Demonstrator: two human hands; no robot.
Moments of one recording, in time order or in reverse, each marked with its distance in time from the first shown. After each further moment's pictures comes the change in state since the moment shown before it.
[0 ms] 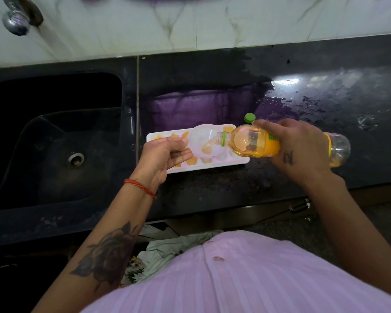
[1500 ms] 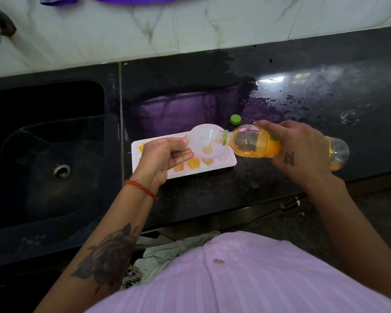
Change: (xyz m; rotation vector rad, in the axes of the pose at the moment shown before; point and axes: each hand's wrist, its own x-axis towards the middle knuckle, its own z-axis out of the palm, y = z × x) left_hand 0.011 0.000 0.031 0.048 -0.040 -0.024; right_hand -0.008 0.024 -0.003 0.013 -0.010 0.089
